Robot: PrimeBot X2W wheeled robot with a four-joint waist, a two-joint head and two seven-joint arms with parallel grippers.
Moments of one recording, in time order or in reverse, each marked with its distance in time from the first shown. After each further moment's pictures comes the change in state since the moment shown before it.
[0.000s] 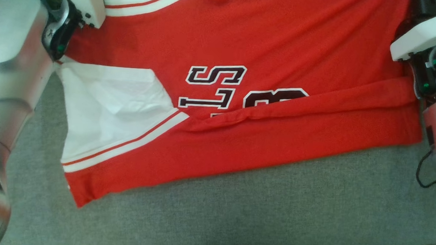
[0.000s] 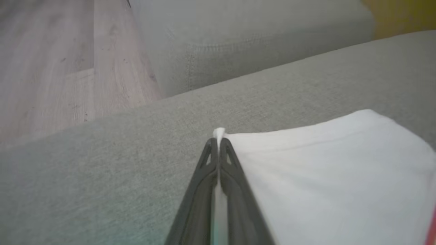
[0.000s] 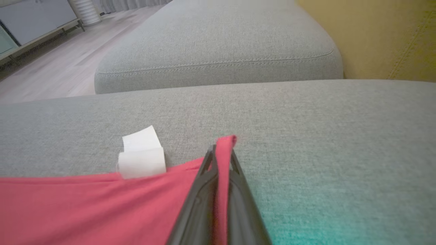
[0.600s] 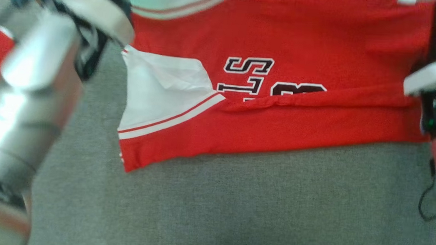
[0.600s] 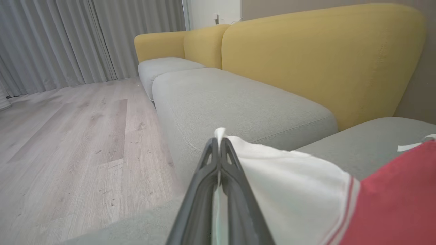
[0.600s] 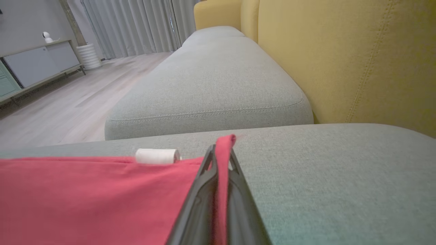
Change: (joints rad) left arm 0.089 -0.051 0.054 -0.091 0.092 0.004 -0.279; right arm 0.124 0.004 -0.147 0.078 -0.085 0.000 -0.158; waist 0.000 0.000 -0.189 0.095
